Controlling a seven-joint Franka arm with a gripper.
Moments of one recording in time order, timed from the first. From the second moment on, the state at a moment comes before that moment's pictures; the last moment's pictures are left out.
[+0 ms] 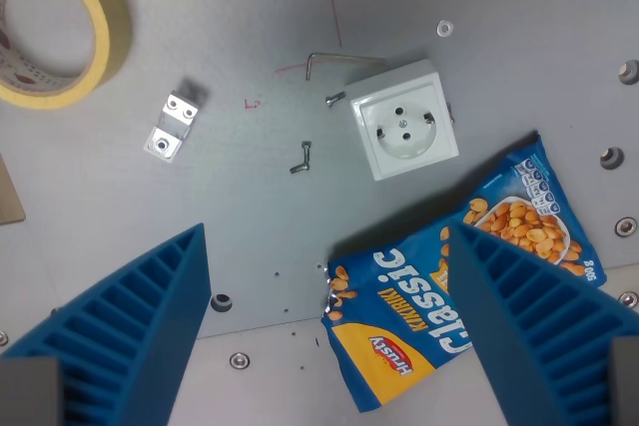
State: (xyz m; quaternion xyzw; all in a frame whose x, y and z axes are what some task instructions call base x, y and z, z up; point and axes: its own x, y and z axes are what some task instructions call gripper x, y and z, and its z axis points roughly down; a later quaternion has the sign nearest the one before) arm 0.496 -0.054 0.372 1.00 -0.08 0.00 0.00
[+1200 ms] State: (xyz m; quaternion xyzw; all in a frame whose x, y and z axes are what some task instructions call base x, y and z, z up) arm 0.497 -0.050 0.372 1.00 -0.09 0.00 -0.03
